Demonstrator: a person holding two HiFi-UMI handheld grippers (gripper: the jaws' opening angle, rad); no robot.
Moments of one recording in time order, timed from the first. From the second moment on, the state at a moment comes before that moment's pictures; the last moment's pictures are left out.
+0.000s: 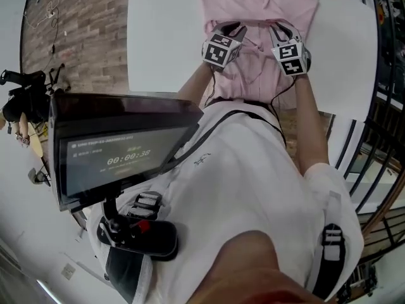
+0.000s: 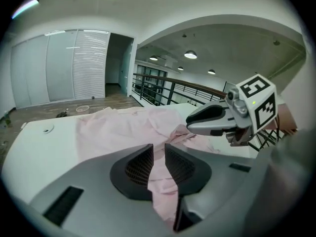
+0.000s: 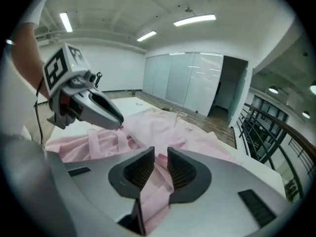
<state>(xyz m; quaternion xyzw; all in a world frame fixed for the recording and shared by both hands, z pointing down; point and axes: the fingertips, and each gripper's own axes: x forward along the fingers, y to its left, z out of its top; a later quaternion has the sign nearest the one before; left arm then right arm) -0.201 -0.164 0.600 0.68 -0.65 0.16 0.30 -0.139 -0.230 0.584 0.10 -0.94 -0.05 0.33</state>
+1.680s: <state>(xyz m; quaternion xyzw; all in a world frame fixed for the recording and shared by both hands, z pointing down) -0.273 -0.085 0.585 0.63 -0.70 0.13 0.31 -0.169 -0.325 0.607 0.16 -0.89 -0.17 0.39</state>
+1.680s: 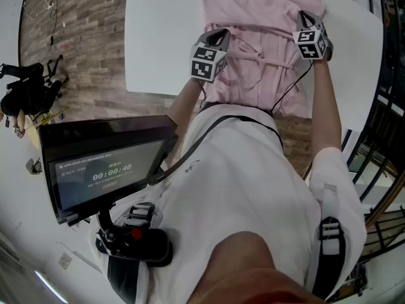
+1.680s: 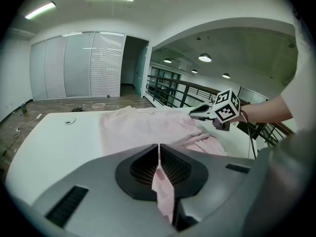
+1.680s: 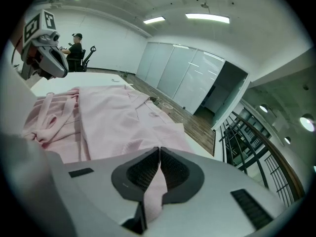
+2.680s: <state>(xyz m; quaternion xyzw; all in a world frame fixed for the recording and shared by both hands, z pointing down) -0.315 -0.130 0.621 0.62 -0.71 0.17 0.29 -0.130 -0.357 0.631 0.17 -0.91 -0.05 0.38</state>
